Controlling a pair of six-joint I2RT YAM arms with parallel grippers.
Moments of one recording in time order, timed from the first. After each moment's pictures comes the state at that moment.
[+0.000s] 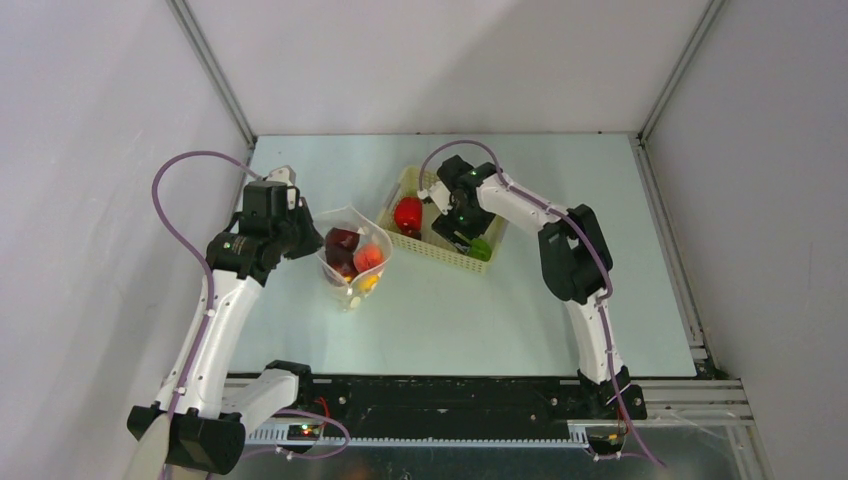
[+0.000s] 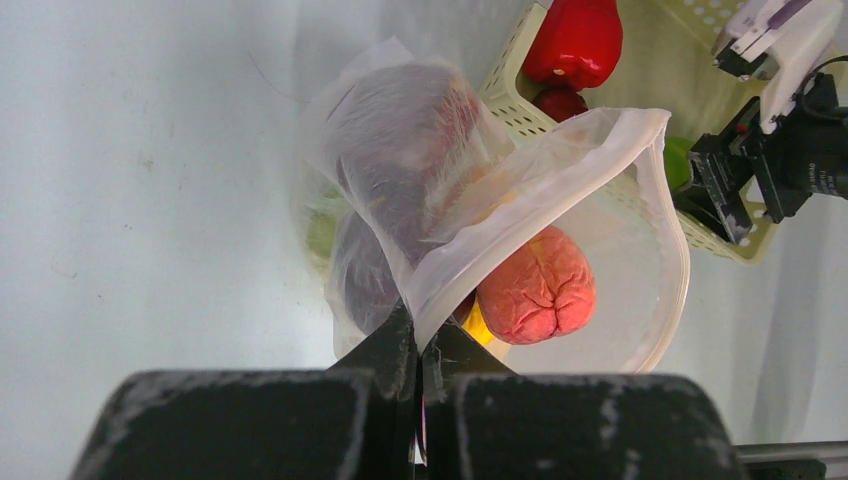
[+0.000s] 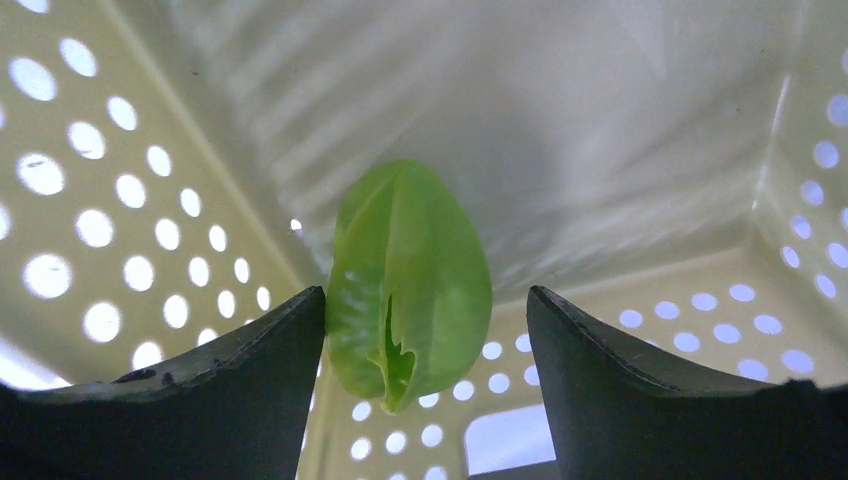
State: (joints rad) left arm -0.15 1.02 1.13 -0.88 0.01 -0.42; right arm 0.61 2.17 1.83 -0.97 -0.01 -0.34
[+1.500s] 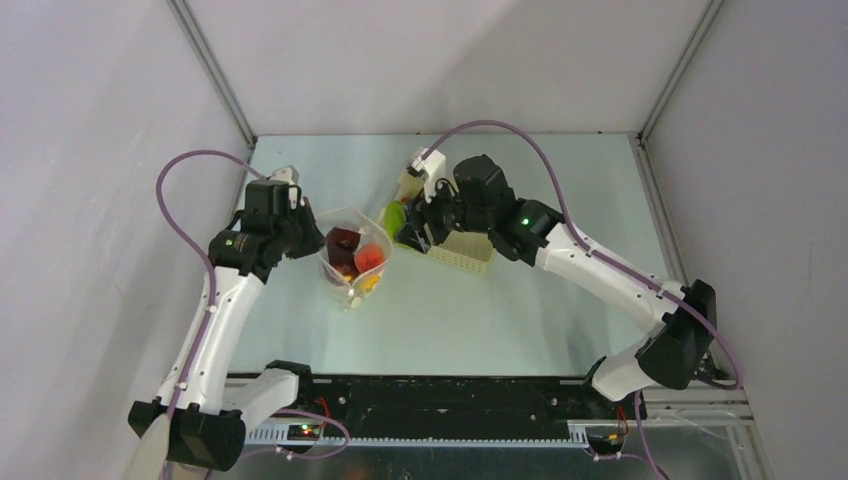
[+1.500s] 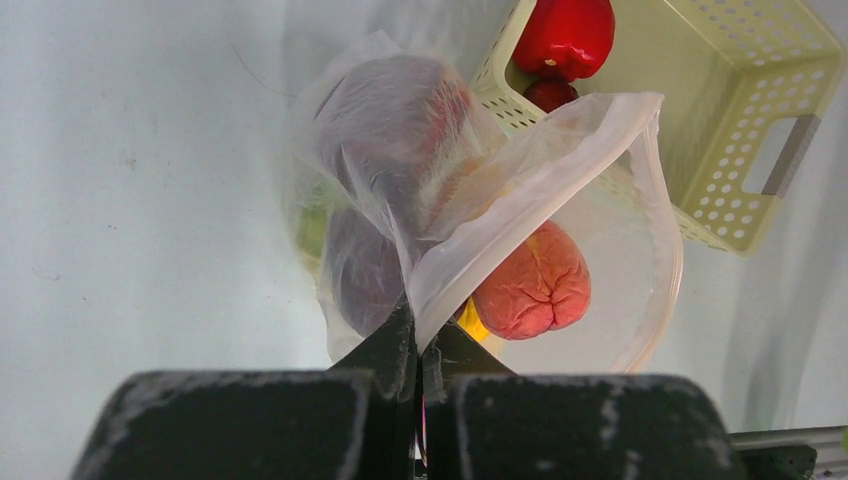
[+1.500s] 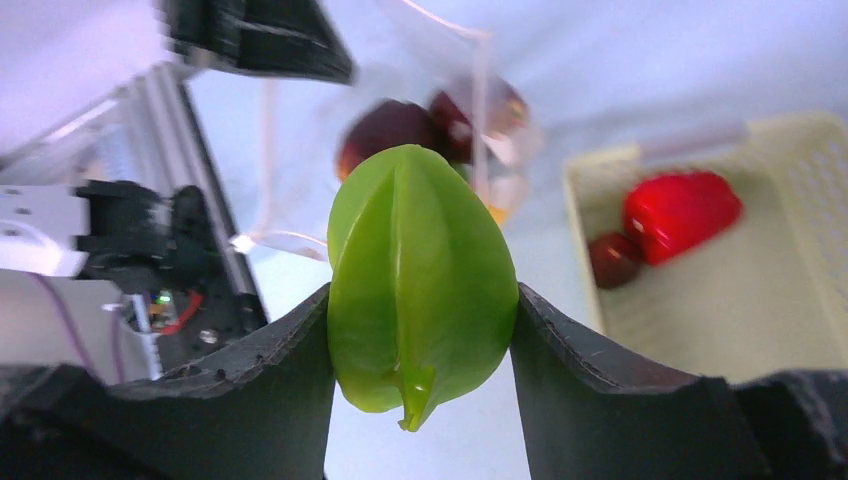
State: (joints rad) left arm -0.15 1.03 1.13 -0.88 0.03 -0.42; right arm 0.85 1.49 1.45 -0.36 -0.25 0.07
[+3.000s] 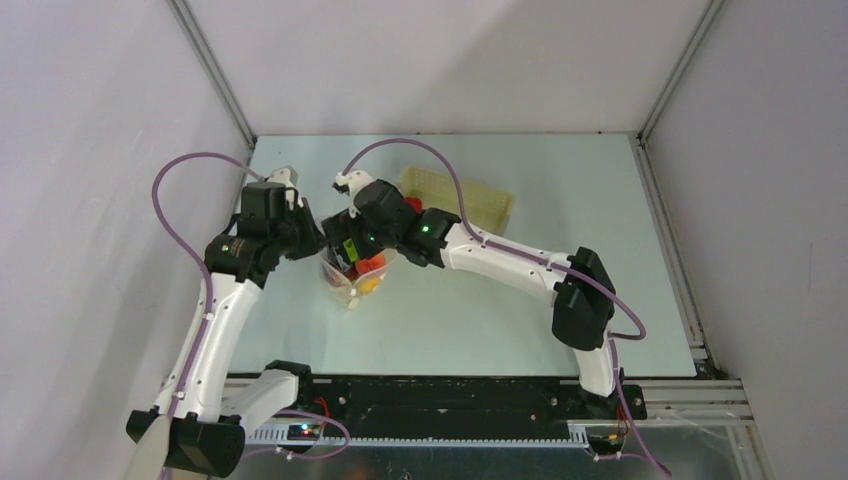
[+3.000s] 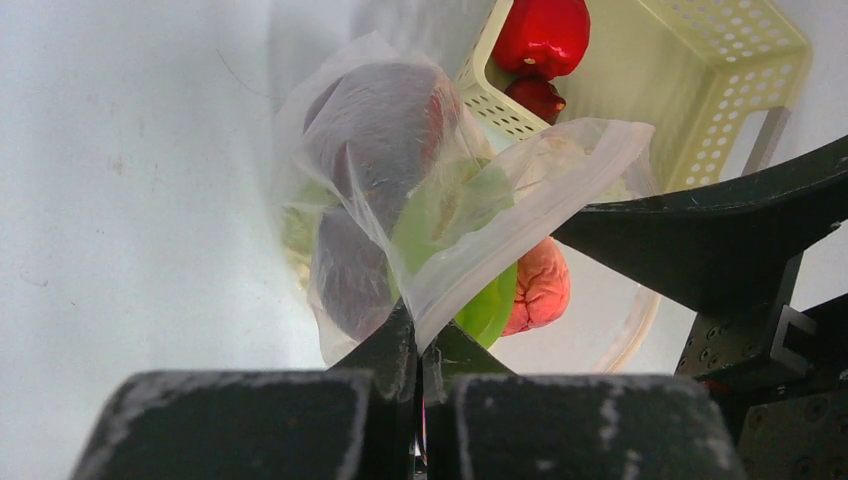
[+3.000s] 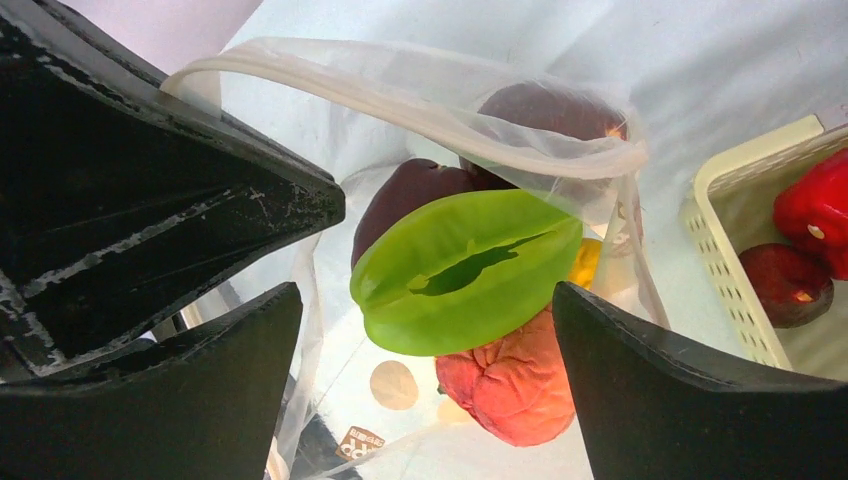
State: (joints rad) left arm -0.15 1.00 1.13 -0.88 0.06 -0.42; right arm 1.07 1.97 1.83 -0.39 0.02 0.37
